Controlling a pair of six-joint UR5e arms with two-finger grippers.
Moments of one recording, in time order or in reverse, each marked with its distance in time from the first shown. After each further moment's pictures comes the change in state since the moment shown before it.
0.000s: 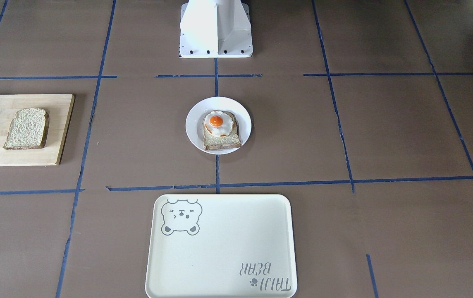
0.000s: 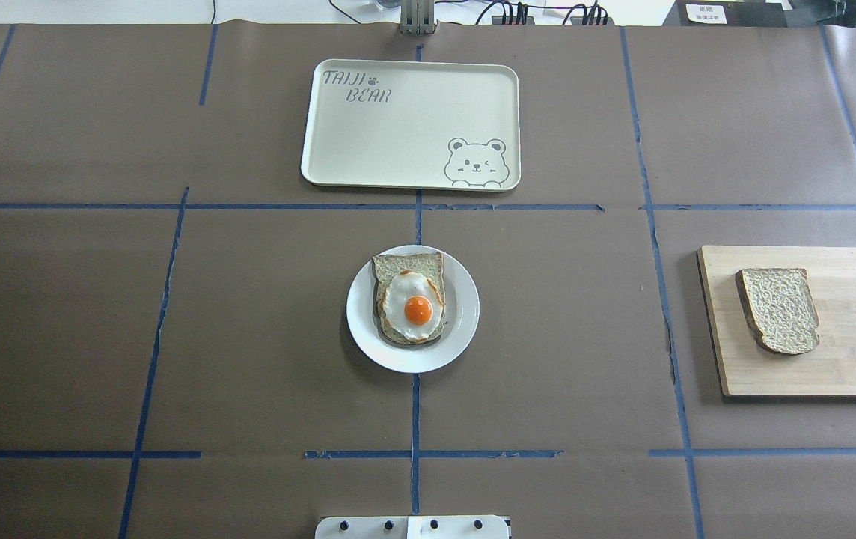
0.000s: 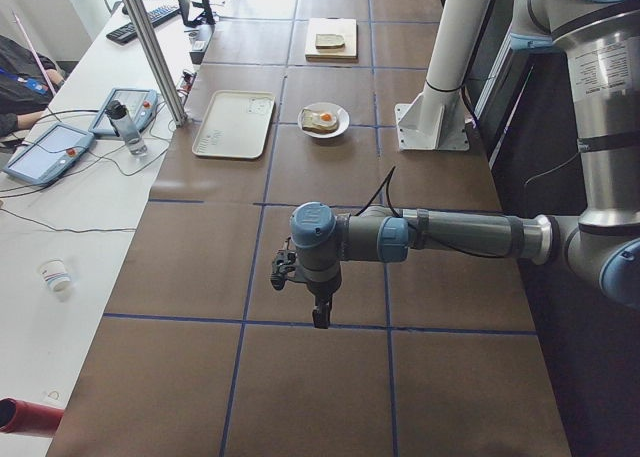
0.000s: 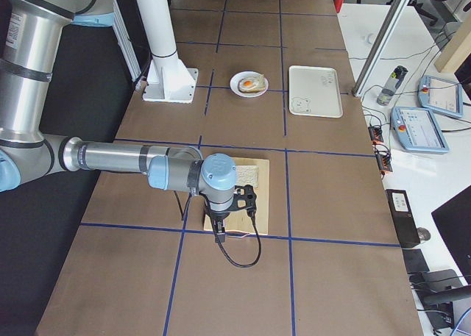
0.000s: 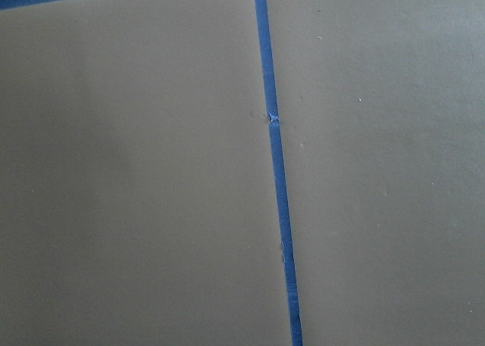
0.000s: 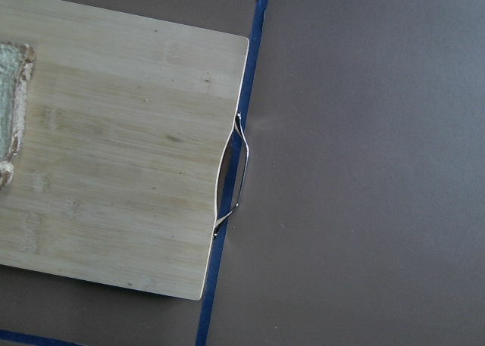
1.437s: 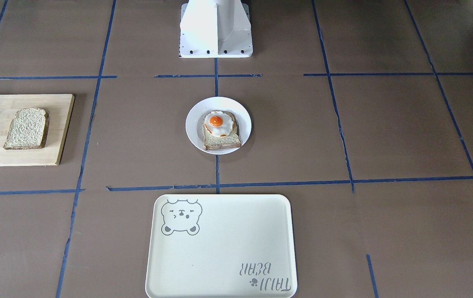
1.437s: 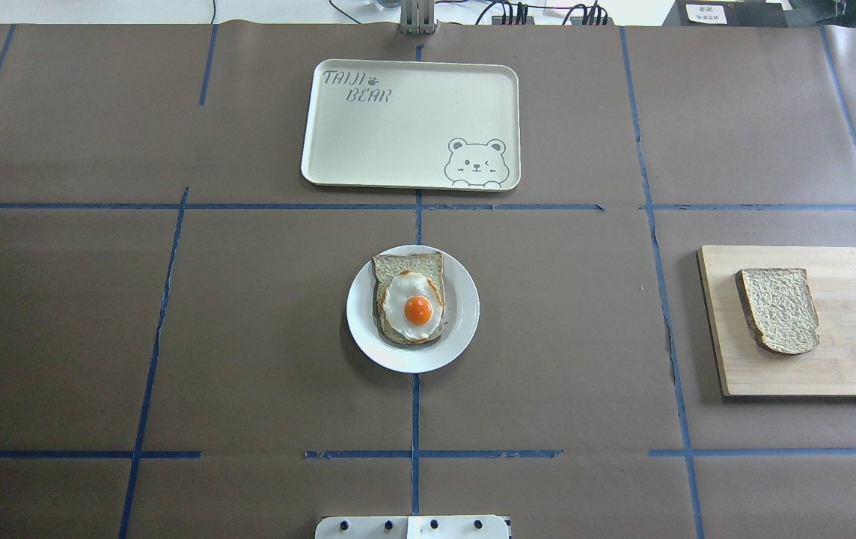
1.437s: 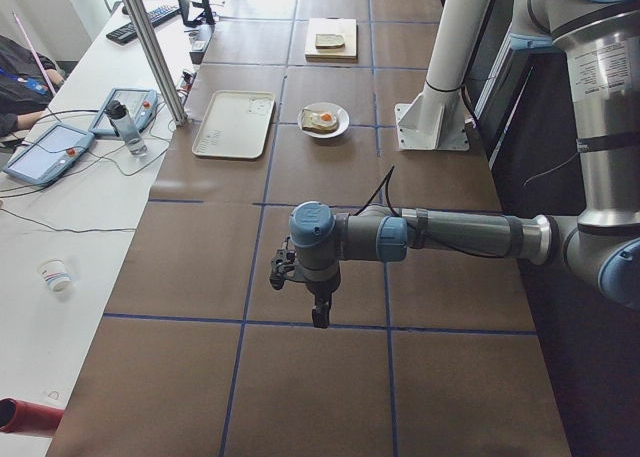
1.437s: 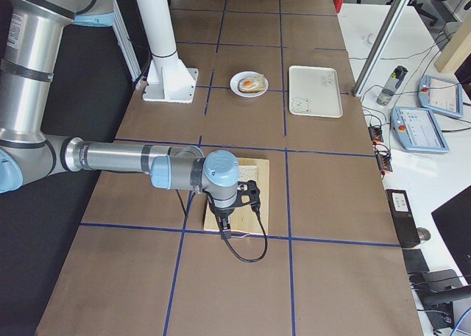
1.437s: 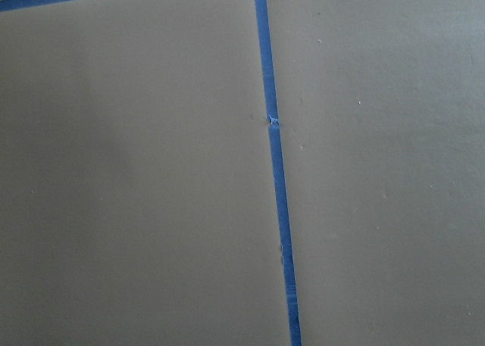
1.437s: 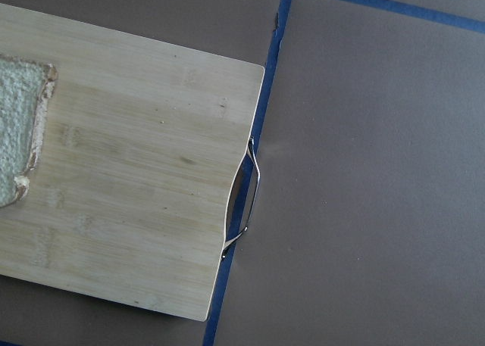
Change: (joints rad) left arm -0.003 0.001 -0.003 0.002 0.001 -0.004; right arm -0.008 0.015 -0.001 0.045 0.010 0.000
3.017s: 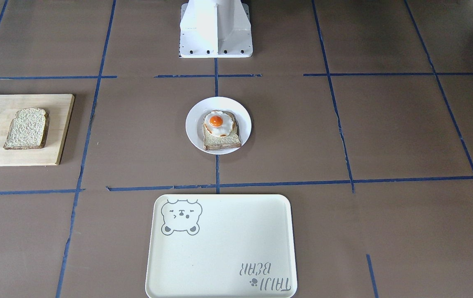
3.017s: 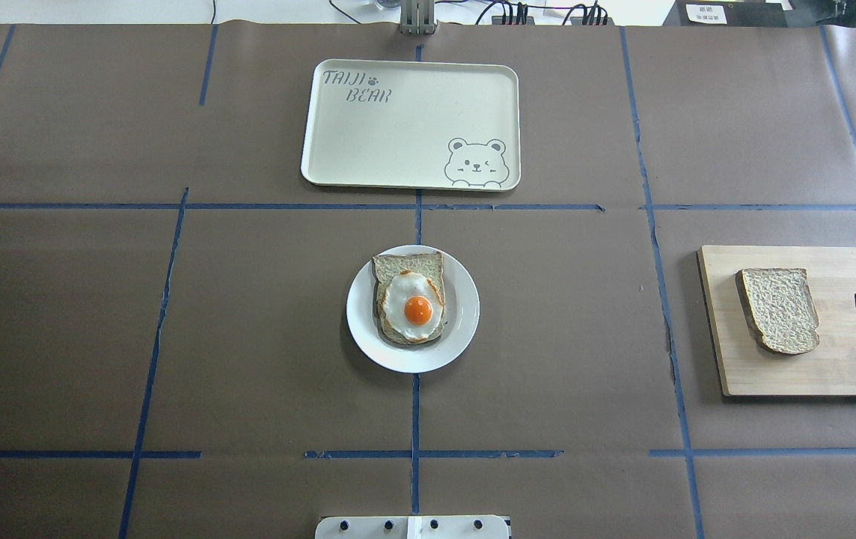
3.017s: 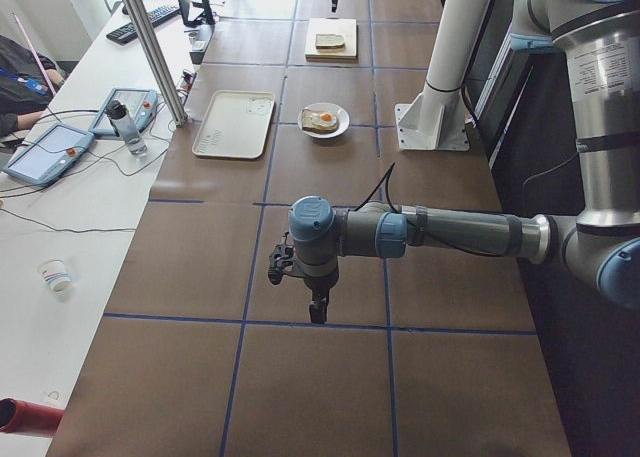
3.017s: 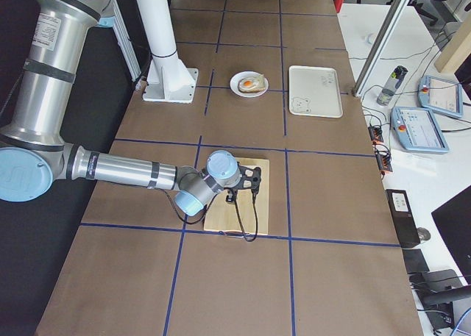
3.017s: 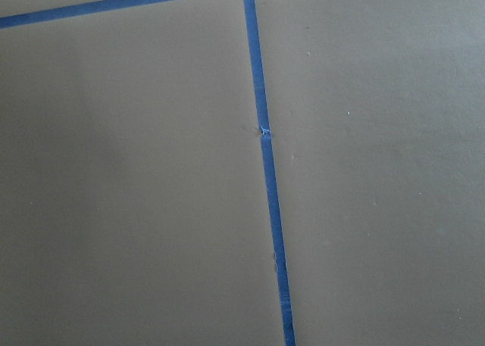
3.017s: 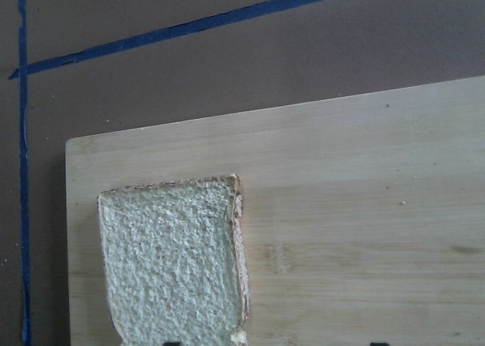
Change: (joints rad) left arm 0.002 -0.010 -0.012 -0.001 -0.002 -0.003; right arm -0.428 0.020 -0.238 1.022 0.059 1.202
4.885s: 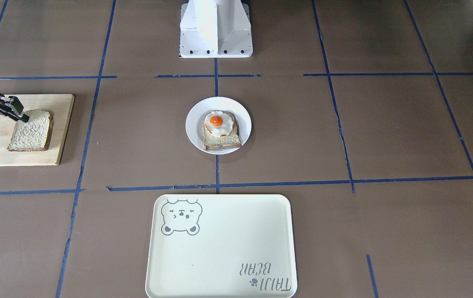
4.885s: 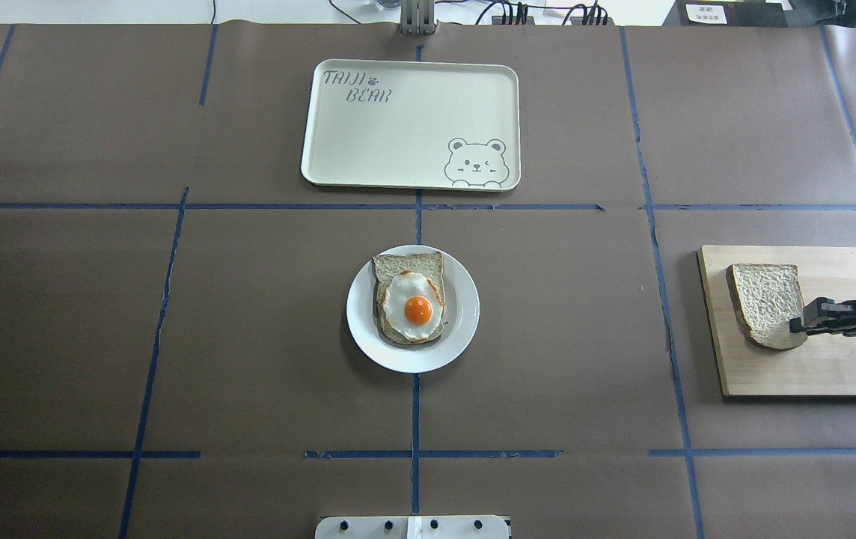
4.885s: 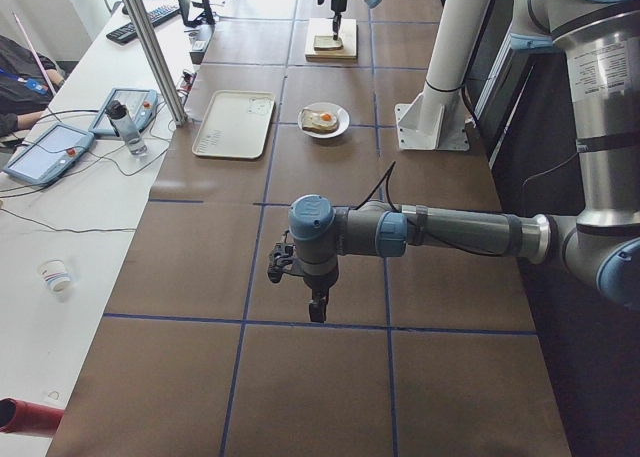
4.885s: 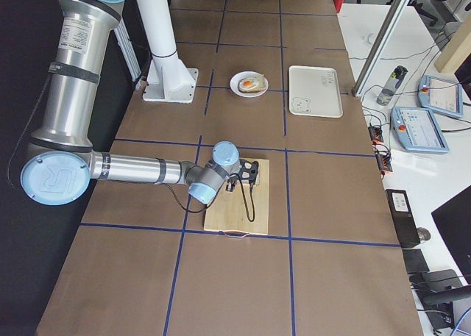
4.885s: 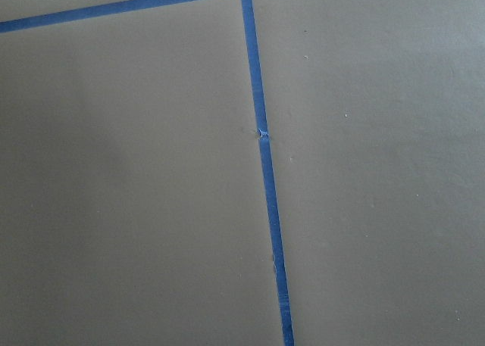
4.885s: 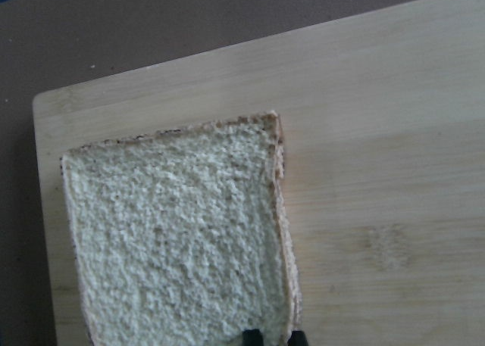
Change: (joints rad) left arm -0.001 0.000 -0.004 -0.001 0.001 0.000; right arm -0.216 0.048 -0.025 0.033 -0.148 0.190
